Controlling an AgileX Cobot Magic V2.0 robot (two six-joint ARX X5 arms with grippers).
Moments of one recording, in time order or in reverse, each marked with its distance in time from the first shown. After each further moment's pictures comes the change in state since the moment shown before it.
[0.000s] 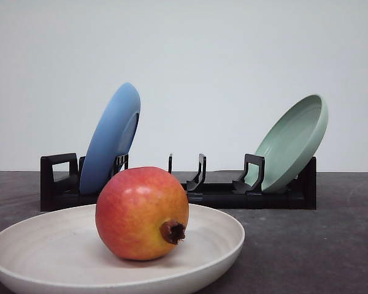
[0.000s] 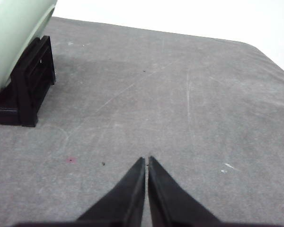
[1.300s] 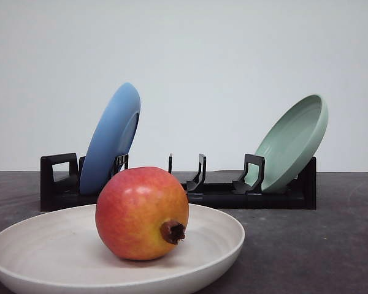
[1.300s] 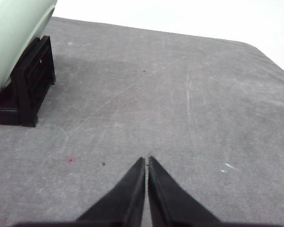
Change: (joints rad) left_arx 0.000 0.000 0.000 0.000 0.000 0.000; right_arx 0.000 0.000 0.000 0.000 0.000 0.000
